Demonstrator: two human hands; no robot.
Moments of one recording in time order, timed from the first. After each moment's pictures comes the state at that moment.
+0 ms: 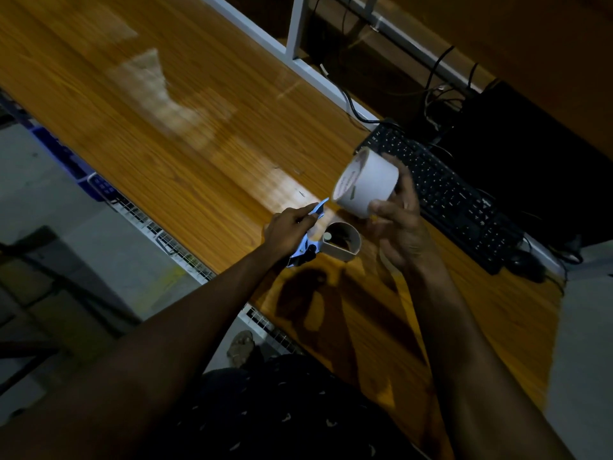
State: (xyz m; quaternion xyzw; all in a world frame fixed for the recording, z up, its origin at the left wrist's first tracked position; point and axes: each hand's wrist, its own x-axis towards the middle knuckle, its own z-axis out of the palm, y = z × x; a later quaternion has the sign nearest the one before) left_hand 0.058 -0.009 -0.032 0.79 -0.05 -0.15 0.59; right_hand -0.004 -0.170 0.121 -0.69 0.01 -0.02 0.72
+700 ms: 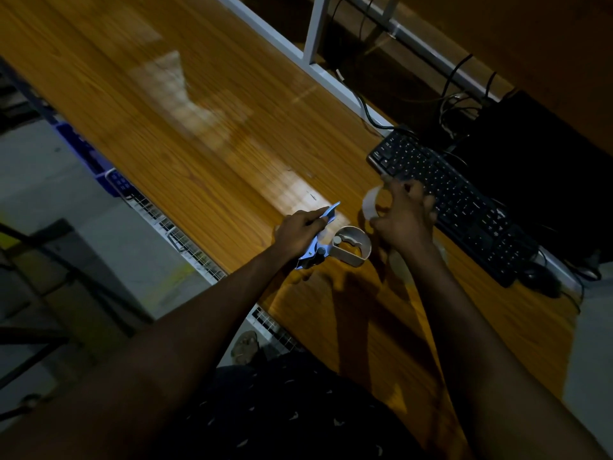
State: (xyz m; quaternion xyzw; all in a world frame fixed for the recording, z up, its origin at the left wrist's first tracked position) left_hand 0.057 -0.008 -0.028 0.78 -0.04 -0.17 0.60; right_hand 0.039 -0.190 0.084 -0.98 0.16 0.02 0.11
